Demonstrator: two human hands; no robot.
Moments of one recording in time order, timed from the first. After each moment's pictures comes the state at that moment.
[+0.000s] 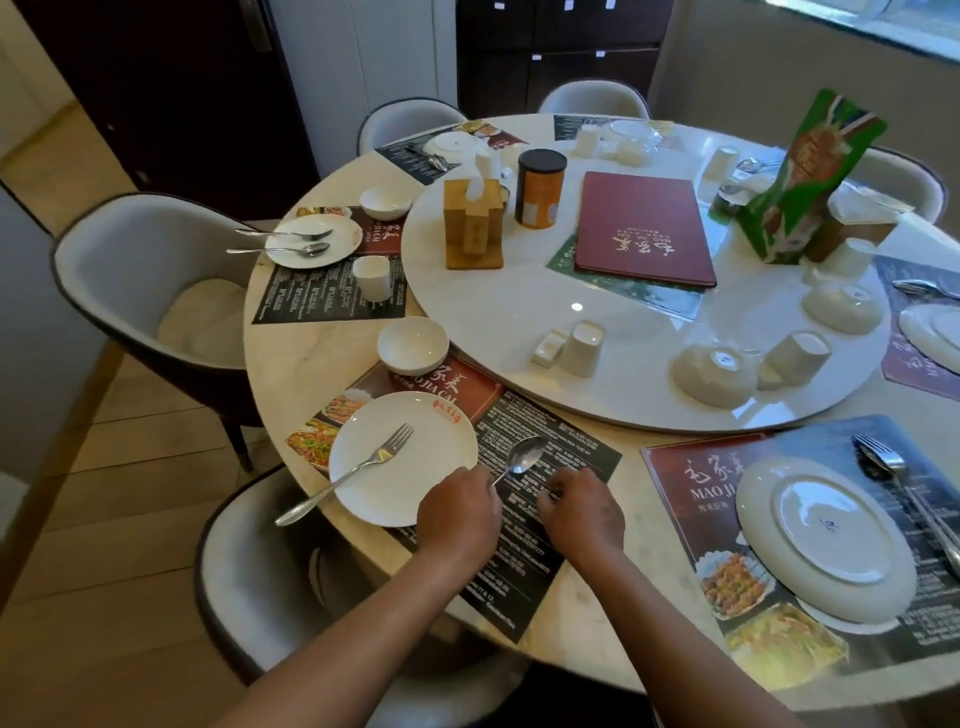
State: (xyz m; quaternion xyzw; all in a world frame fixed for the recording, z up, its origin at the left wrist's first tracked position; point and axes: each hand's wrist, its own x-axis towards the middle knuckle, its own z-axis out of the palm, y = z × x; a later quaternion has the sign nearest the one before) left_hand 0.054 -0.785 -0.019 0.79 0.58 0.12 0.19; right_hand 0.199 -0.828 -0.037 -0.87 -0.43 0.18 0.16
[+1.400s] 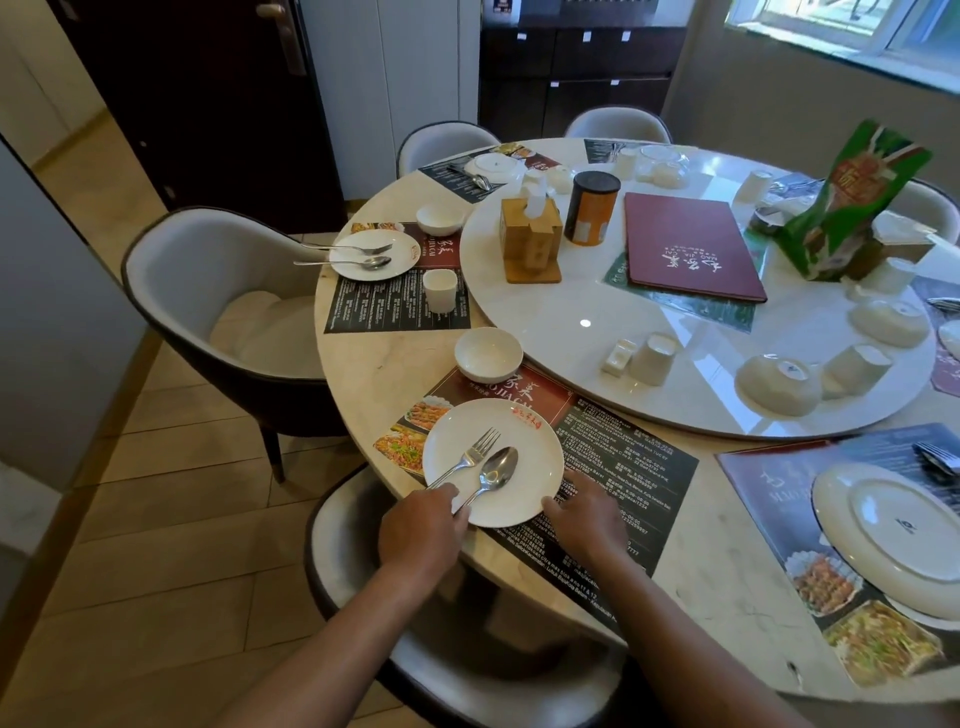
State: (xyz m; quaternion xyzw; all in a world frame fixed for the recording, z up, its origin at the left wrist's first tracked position) left_hand -0.110 -0.748 -0.028 0.79 0.58 0.09 0.14; right_hand 0.090 -0.795 -0.048 -0.87 -0.37 0.27 0.20
